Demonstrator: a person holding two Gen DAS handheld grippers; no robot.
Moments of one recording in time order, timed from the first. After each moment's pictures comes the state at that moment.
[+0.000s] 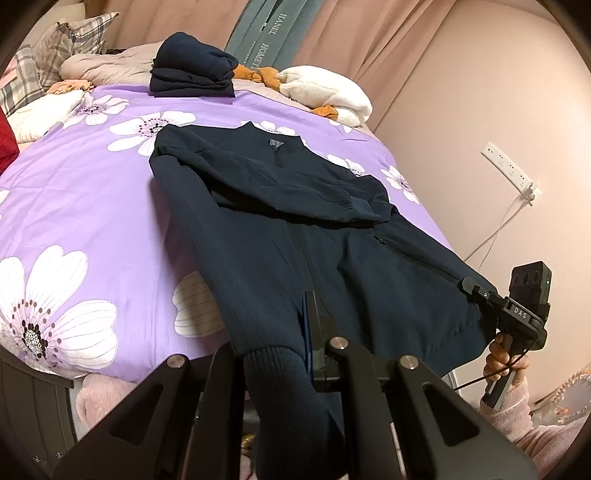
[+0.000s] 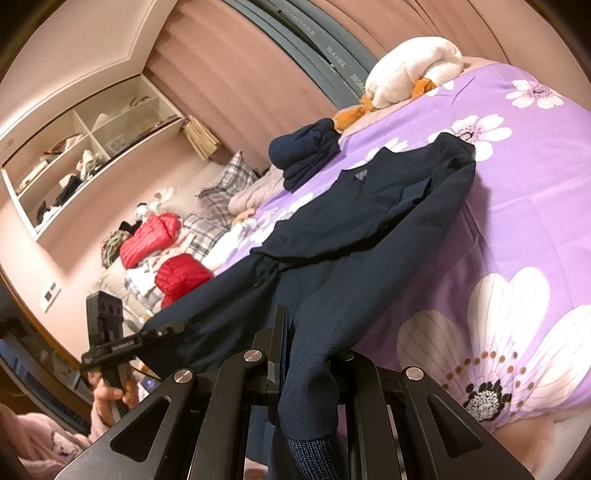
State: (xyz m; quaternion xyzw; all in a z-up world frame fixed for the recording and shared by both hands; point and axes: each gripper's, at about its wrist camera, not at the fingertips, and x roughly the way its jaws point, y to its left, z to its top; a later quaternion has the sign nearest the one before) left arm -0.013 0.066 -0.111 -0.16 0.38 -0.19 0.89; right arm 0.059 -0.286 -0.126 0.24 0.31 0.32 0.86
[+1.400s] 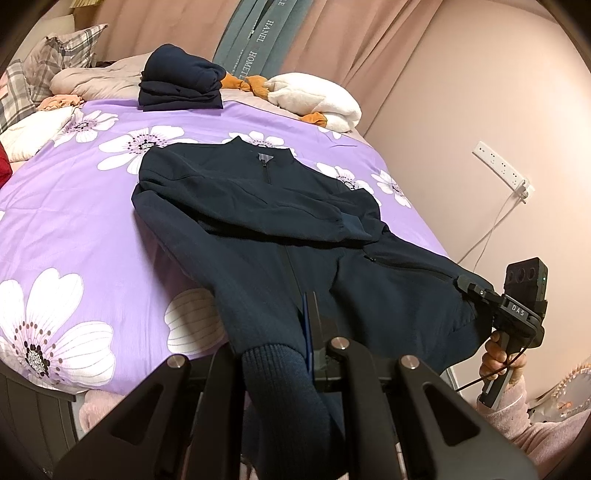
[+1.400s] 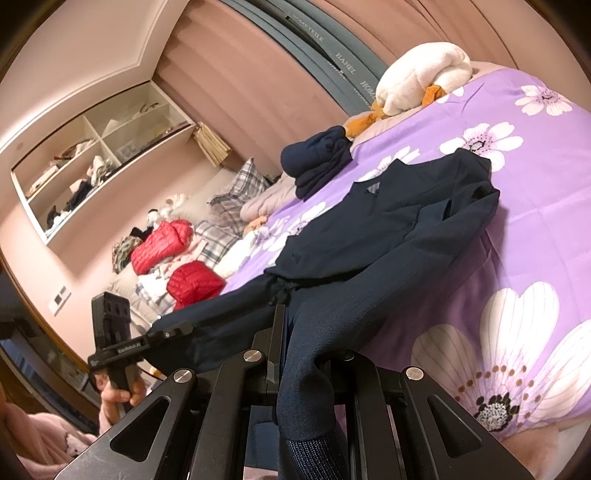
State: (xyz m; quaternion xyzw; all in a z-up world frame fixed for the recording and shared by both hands) left arm -0.010 0.059 -0.096 -0.15 0.37 -0.20 0.90; right arm 0.065 -0.293 -0.119 0.25 0.29 0.34 0.86
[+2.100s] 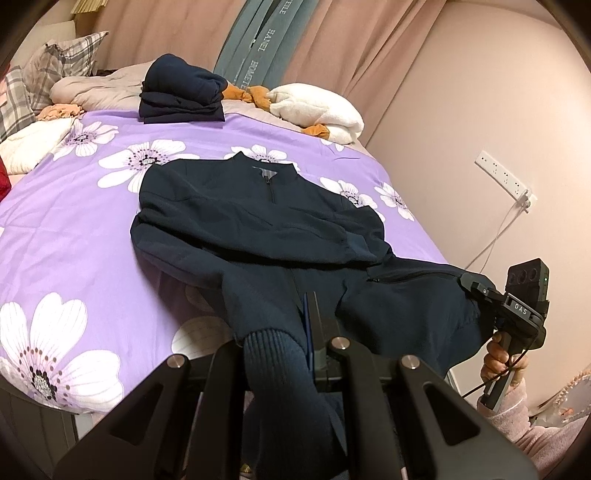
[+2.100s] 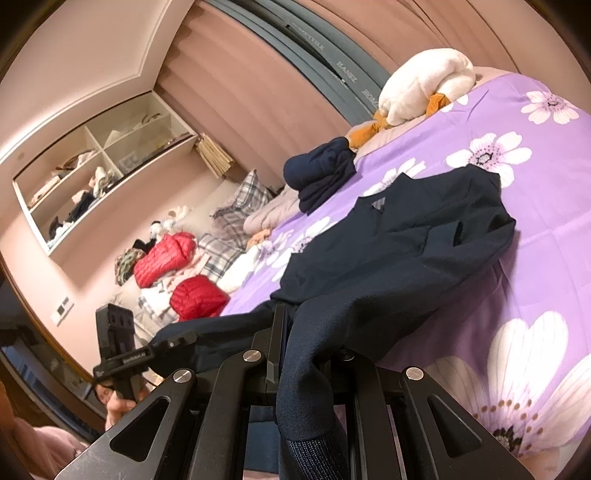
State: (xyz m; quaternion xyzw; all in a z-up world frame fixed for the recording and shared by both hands) left arm 0.009 0.065 -0.084 -0.15 0.35 -0.20 0.90; right arm 0.074 -0.281 -0.105 0.27 0.27 0.34 0.86
